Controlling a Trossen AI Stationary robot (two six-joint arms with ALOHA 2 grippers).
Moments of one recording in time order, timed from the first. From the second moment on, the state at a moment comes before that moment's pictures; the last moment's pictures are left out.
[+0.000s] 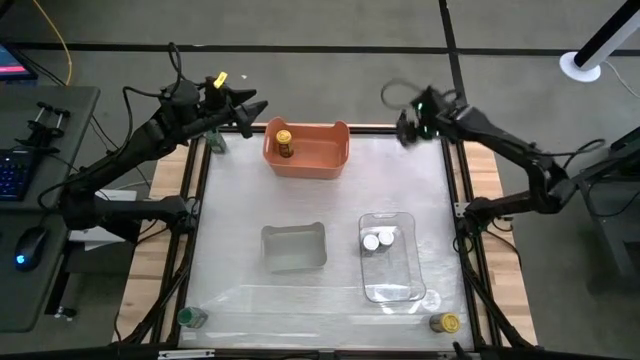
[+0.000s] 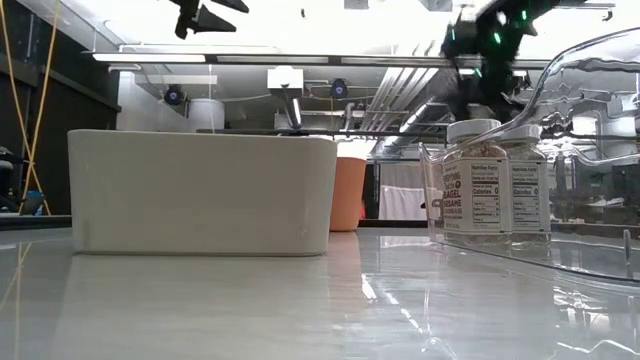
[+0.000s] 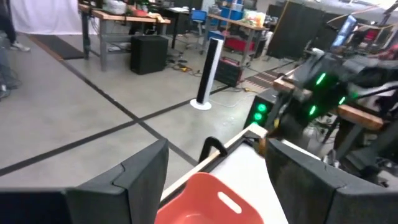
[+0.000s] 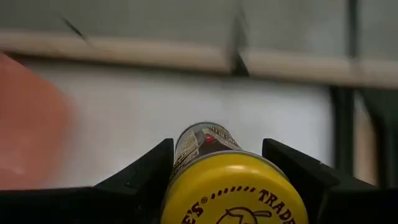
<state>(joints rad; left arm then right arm) 0.63 1.00 1.12 -0.25 -0.02 -0.18 -0.81 1.30 1.14 -0.85 0.25 0.56</state>
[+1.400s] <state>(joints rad) 0.63 1.00 1.12 -0.27 -0.02 -0.21 -0.49 2.23 2.08 -1.06 0.09 -0.09</state>
